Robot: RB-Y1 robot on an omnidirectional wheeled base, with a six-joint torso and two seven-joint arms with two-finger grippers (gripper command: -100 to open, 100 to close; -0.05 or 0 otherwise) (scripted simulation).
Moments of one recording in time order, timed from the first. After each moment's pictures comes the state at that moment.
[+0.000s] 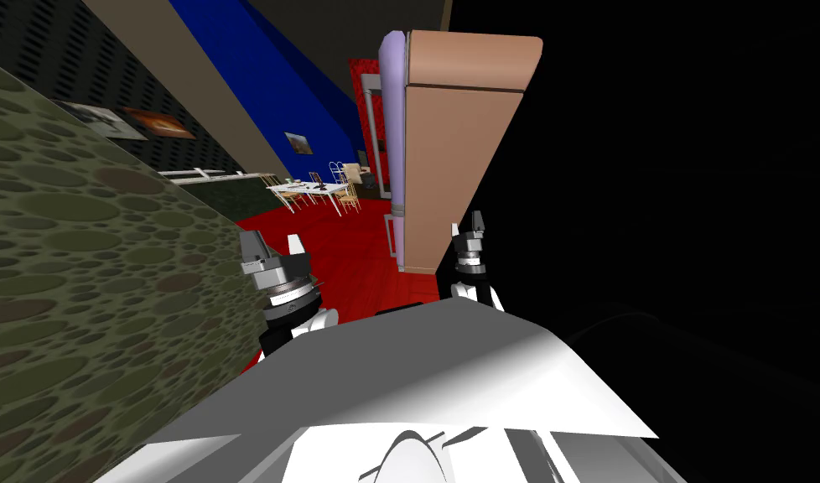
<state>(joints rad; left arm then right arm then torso) 0.52 0.01 -0.03 -2.26 0.08 -0.65 -0.09 0.54 -0.03 0.00 -2.37 0.06 -0.44 -0.09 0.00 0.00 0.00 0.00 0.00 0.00</state>
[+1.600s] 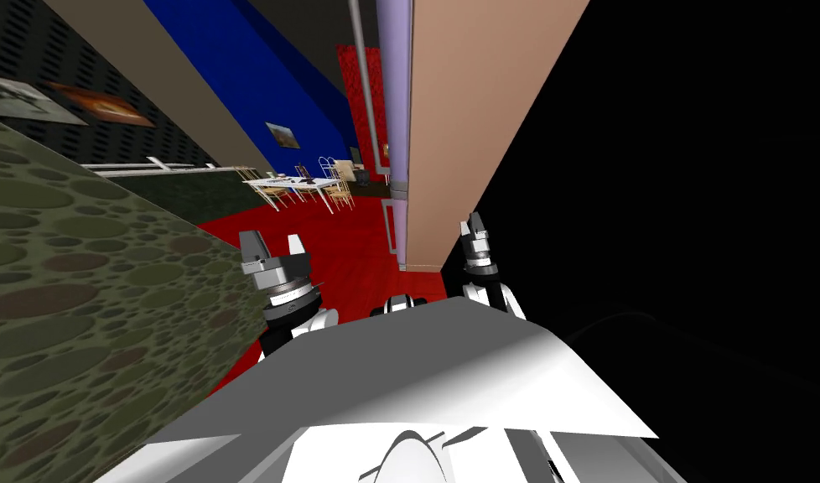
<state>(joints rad) 0.52 0.01 -0.03 -2.26 0.08 -0.65 -0.09 0.57 -0.15 -0.11 -2.40 0.14 -0.45 0.01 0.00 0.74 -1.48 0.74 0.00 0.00</state>
